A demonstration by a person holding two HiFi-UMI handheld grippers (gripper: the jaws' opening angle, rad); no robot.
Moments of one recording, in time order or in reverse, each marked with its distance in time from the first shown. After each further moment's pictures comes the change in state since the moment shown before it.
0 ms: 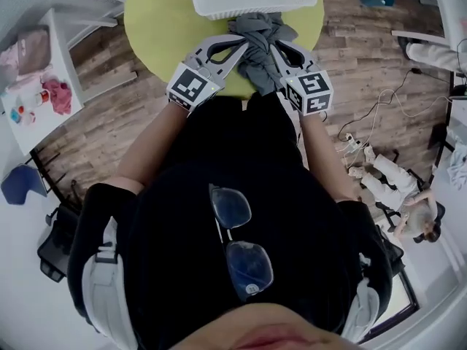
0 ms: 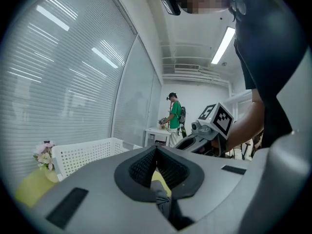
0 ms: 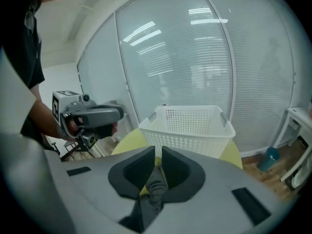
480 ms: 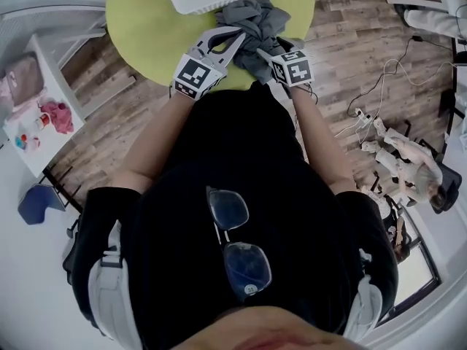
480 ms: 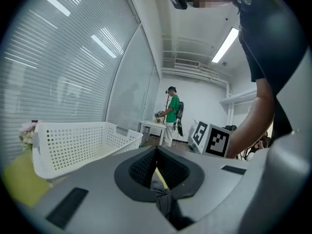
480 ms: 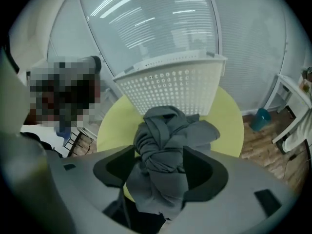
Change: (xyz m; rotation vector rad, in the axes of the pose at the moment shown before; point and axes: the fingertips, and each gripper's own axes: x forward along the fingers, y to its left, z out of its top) left arm 0.039 0.000 -0.061 -0.051 0.064 -0.072; right arm 0.043 -0.032 -0.143 0.199 0.371 -0.091
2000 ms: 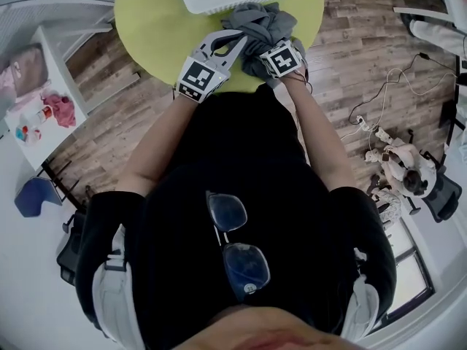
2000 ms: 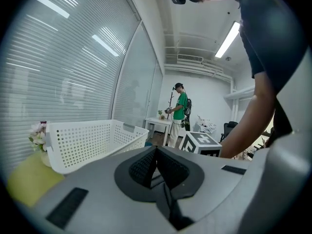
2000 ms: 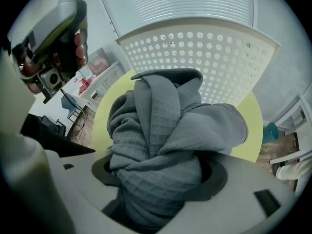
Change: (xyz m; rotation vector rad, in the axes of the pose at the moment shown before) left arm -0.022 0.015 -0.014 0.009 0.037 0.055; right arm 0.070 0.018 -0.020 -0.210 0.223 0.036
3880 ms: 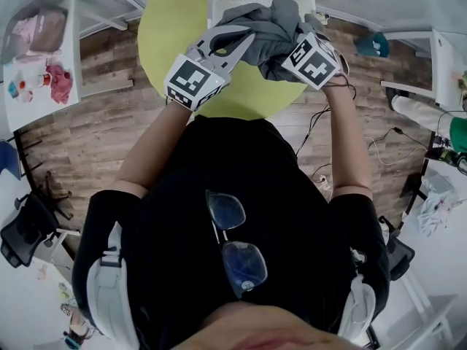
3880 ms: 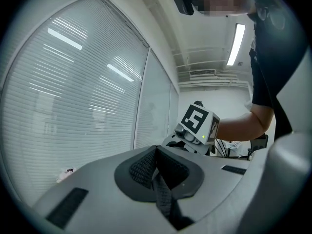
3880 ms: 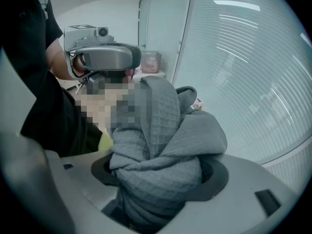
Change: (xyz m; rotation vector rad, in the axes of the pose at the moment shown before) left arm -0.040 0.057 0.180 0.013 -0.216 0.253; right arm -0.198 -0.008 0.212 -0.829 -0.030 0.036
